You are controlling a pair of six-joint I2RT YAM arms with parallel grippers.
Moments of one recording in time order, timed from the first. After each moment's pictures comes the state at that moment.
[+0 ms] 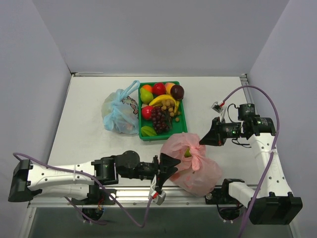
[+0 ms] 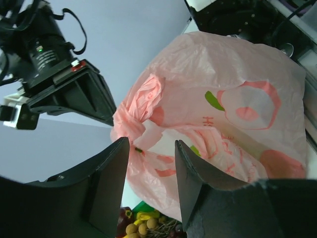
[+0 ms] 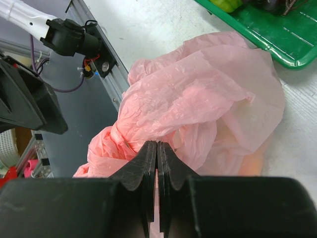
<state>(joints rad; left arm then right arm) -1.42 0.96 0.70 0.11 0.17 1.06 -0.02 1.06 1.07 -1.21 -1.04 -0.42</state>
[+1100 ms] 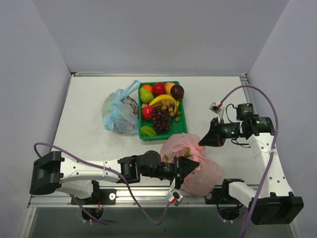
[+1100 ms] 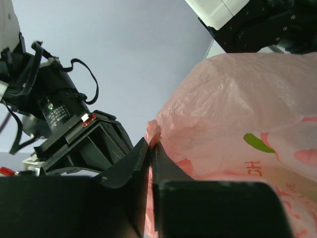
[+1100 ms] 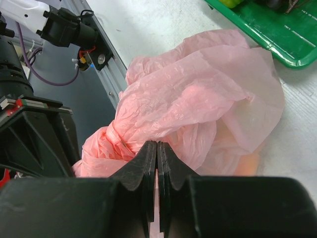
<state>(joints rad) -1.43 1.31 0.79 0.42 0.23 1.29 0.01 1.06 1.08 -1.22 -1.01 -0.45</state>
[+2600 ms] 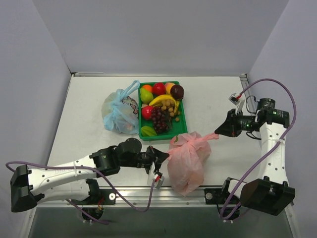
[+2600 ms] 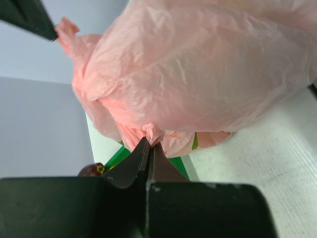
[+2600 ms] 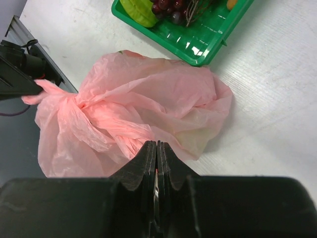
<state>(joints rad) -1.22 1.00 0.71 -0.12 0.26 1.12 -0.29 1.19 1.21 -1.32 -0.97 -0.67</state>
